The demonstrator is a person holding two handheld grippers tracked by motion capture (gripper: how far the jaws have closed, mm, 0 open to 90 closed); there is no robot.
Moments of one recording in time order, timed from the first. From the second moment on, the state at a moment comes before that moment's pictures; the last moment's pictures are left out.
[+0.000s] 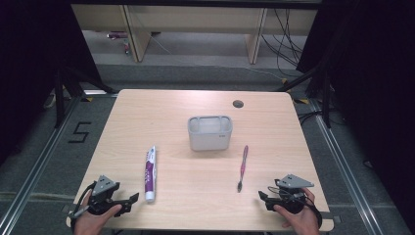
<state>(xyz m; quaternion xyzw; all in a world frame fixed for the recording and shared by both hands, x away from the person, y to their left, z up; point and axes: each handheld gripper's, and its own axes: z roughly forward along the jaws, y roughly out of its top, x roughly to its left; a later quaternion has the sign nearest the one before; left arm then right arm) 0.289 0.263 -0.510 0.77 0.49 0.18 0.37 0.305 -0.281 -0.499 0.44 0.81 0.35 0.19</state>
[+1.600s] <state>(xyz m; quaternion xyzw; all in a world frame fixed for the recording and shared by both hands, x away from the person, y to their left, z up) 0.290 0.264 -0.510 0.77 0.48 0.18 0.37 0.355 -0.273 -0.480 0.40 0.81 0.38 0.19</state>
